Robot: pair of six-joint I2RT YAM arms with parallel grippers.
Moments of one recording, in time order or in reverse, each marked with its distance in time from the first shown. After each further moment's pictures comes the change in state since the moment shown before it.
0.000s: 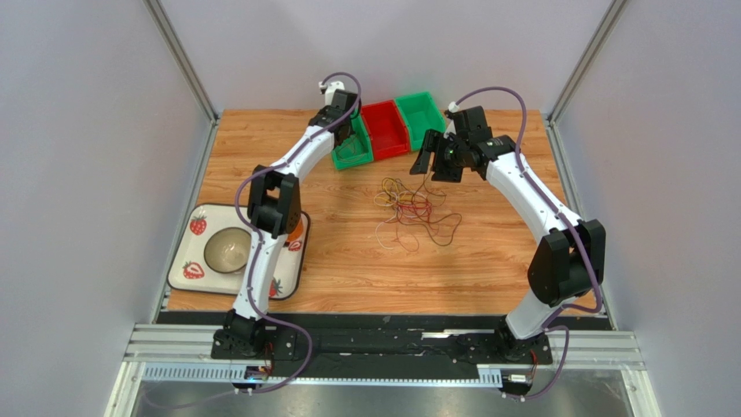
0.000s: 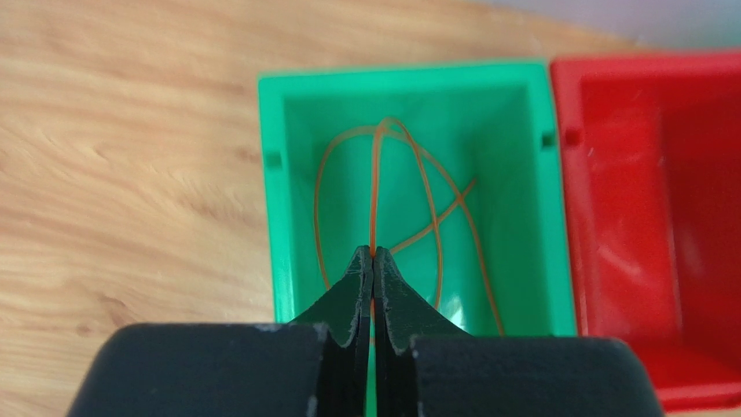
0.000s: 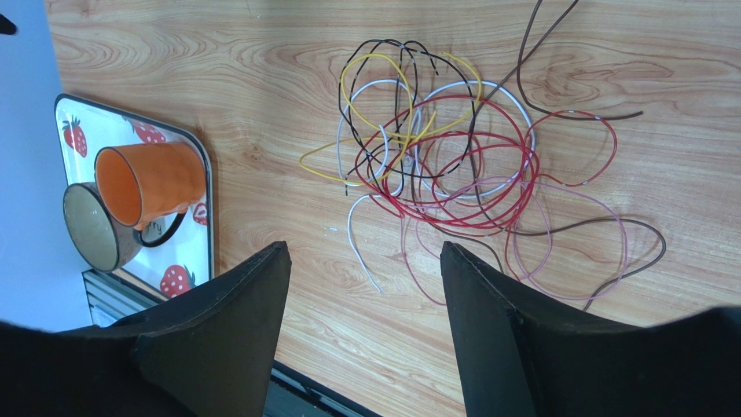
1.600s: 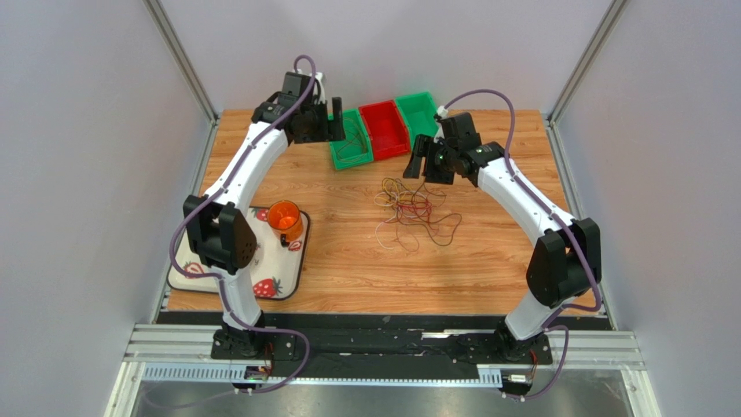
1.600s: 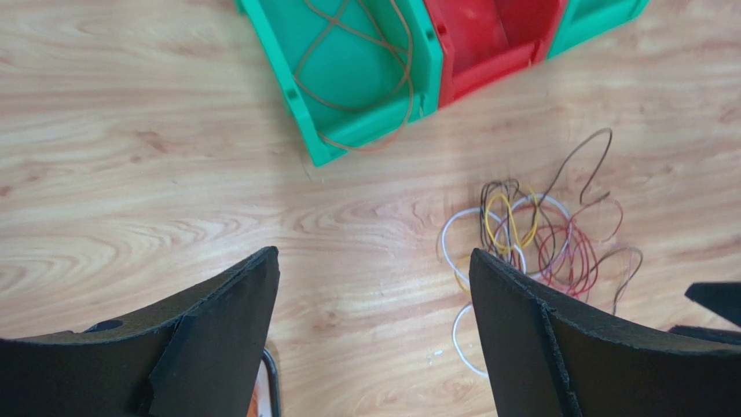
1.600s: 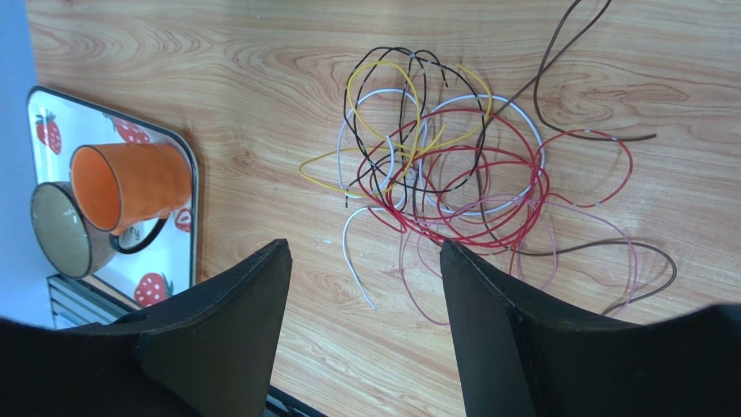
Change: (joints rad) left arm 0.076 -0.575 -0.338 -0.316 0.509 0.120; right arm 0.058 0.000 -0.047 0.084 0.057 -0.015
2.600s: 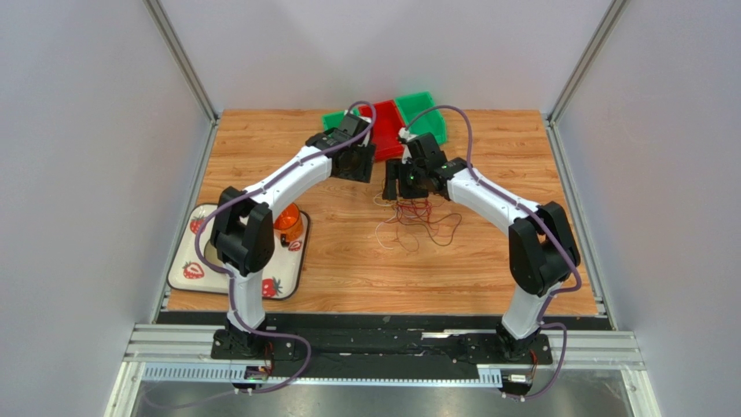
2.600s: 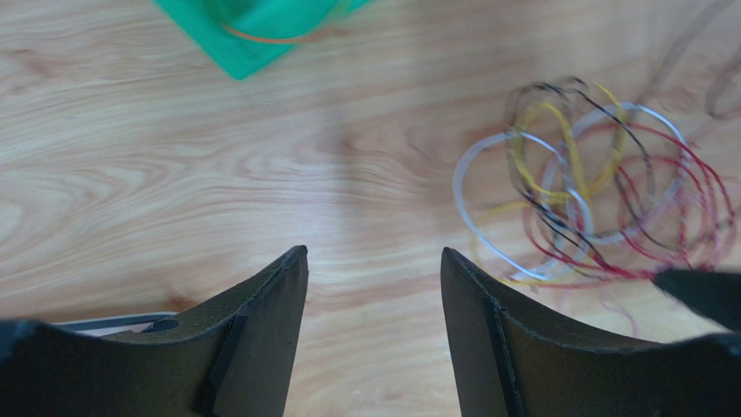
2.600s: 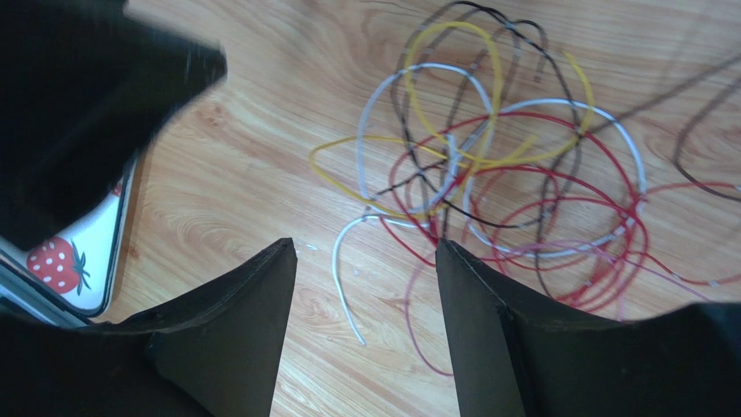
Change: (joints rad) left arm -0.257 0.063 -0.224 0.077 -0.222 0.006; right arm 0.147 0.119 -0.090 0.155 0.048 -0.109
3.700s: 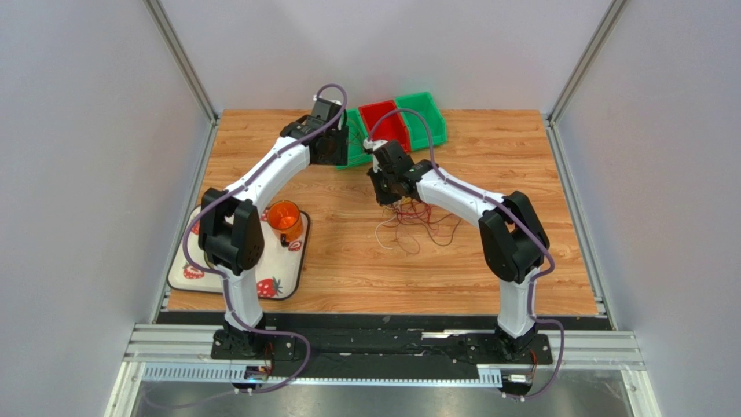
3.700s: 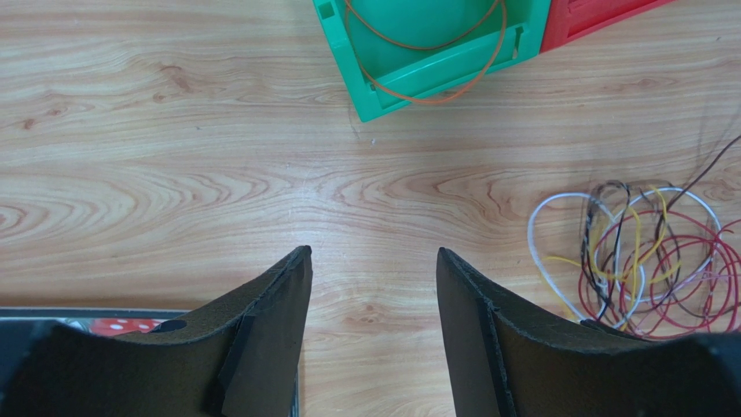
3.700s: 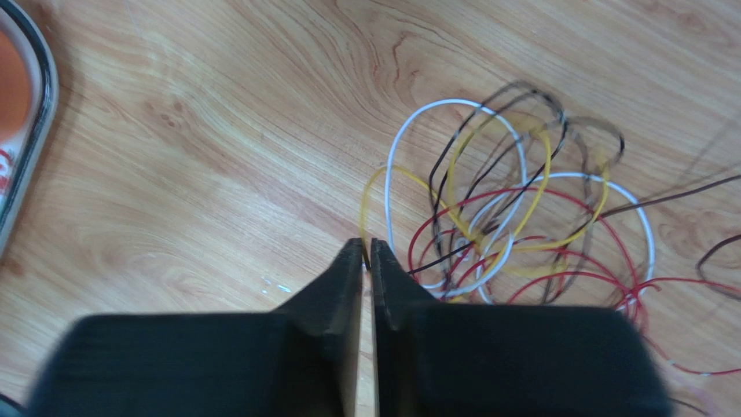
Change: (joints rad) left arm 0.141 -0.038 0.024 -0.005 -0.049 -0.010; right arm 0.131 0.174 0.147 -0.015 0.152 -0.183
